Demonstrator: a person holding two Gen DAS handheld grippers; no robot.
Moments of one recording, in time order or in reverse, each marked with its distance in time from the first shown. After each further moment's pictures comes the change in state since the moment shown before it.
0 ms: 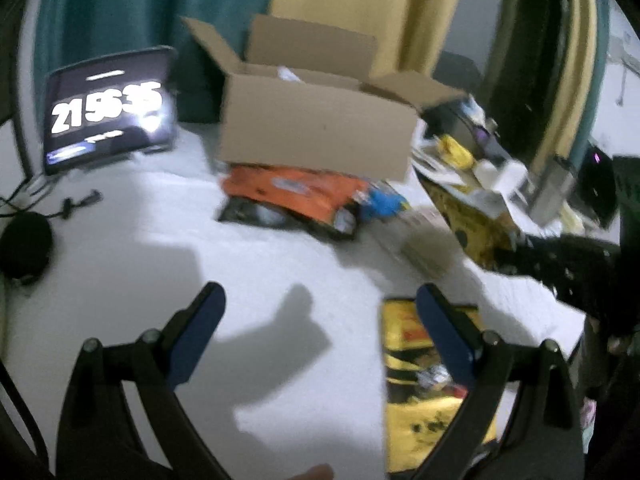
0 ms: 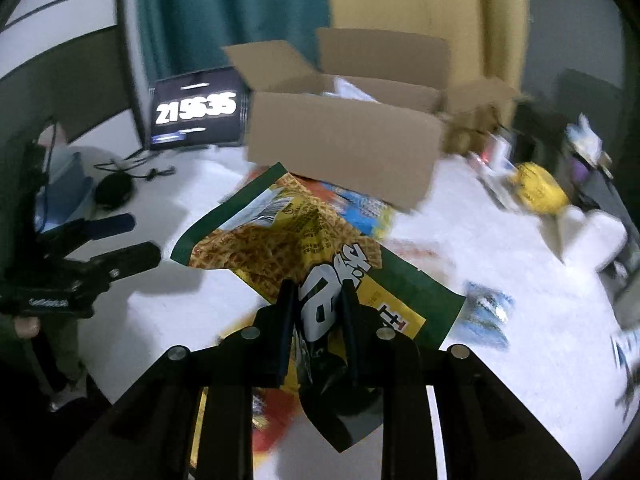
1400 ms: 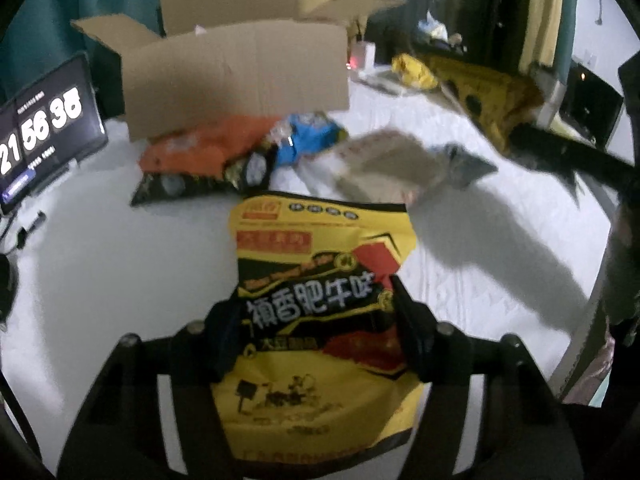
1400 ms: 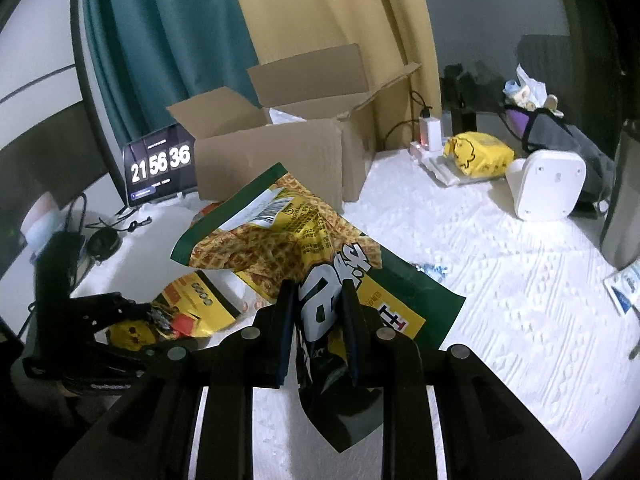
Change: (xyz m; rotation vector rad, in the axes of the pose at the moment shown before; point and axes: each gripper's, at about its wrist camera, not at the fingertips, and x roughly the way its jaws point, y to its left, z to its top) left arm 0.040 -0.069 -0.011 0.177 0.155 0.017; right arm -0.025 -0.071 -0.018 0.171 -0.130 0.050
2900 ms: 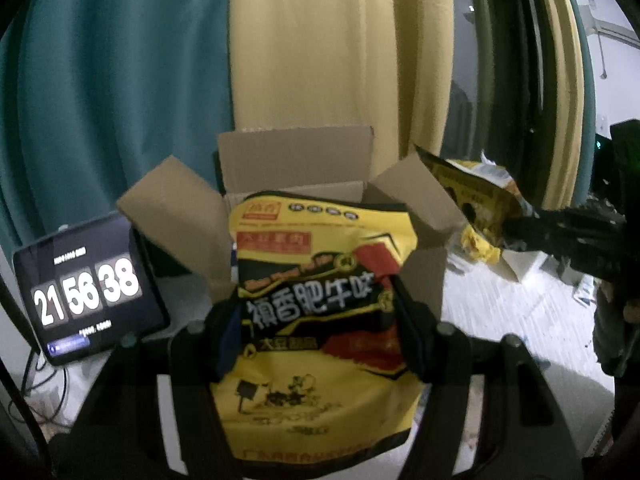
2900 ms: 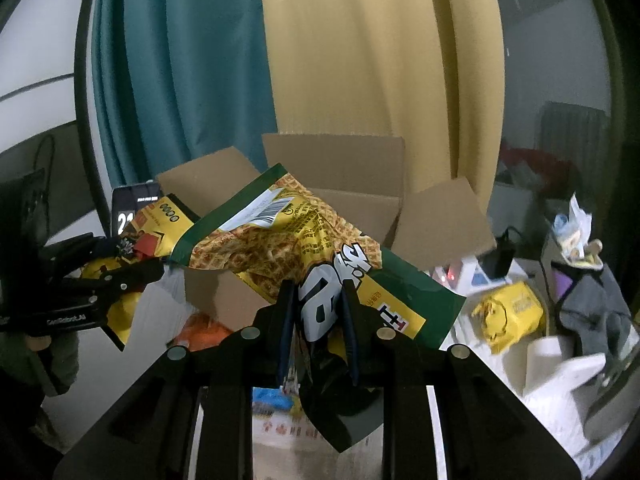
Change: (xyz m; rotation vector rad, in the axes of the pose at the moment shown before) left arm -0.036 0.099 0.167 -0.010 -0.380 0.092; right arm 0.063 0.027 0.159 -0.170 -0.129 -0.019
